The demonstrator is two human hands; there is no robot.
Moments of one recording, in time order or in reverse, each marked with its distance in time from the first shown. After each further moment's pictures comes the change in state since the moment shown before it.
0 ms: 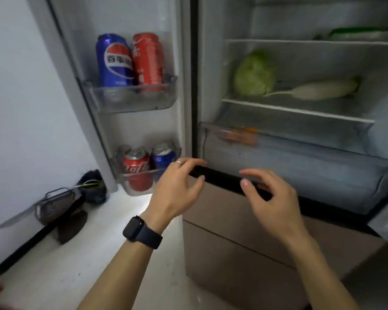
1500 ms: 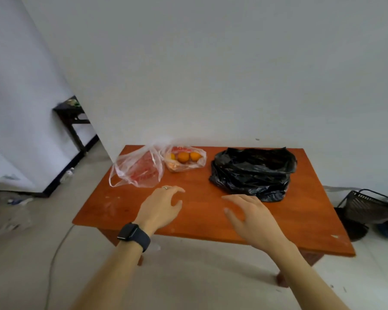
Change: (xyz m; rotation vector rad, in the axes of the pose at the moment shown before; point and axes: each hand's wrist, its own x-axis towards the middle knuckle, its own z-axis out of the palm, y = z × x) left_hand -0.742 -0.506 -0.694 0.490 0.313 -1.336; right_hand -0.378 -0.671 0.809 0.204 -1.261 -0.799
